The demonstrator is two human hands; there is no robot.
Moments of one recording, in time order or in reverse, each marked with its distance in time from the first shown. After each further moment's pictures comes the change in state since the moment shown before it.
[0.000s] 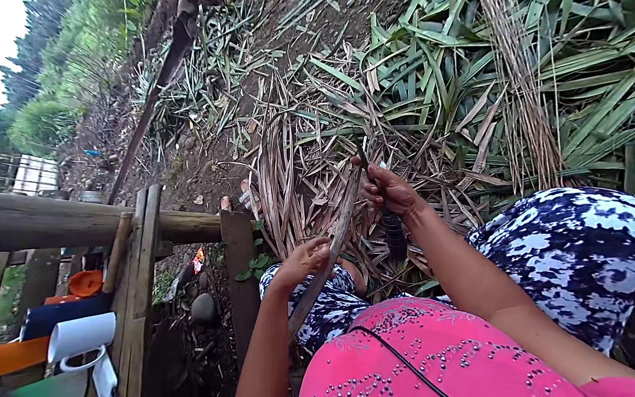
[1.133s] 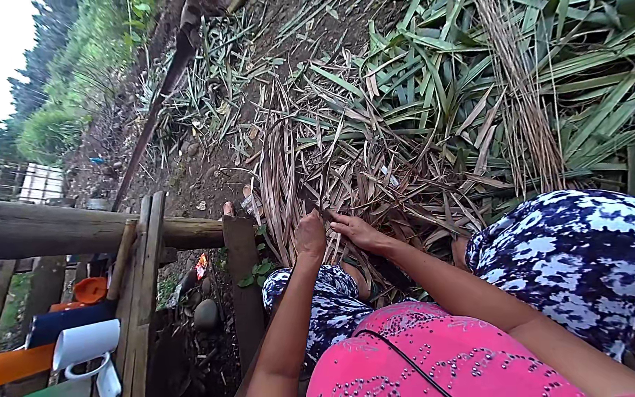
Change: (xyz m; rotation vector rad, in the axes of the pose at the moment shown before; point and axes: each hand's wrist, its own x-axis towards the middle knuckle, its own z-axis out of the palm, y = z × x) left_hand 0.072 0.042 0.029 0.998 0.765 -0.129; right_hand -0.011 0.068 0.058 -0.785 0.164 0.312
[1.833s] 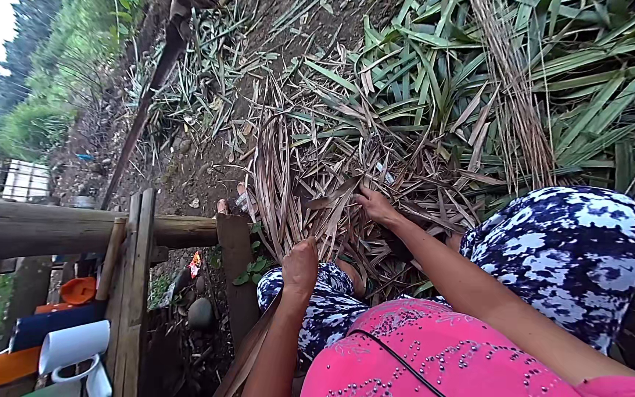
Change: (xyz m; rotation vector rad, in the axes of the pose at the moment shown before) left_hand -0.055 -0.029 -0.013 0.174 -0.195 0.042; right_hand 0.044 0.046 -0.070 -0.245 0.323 0.037
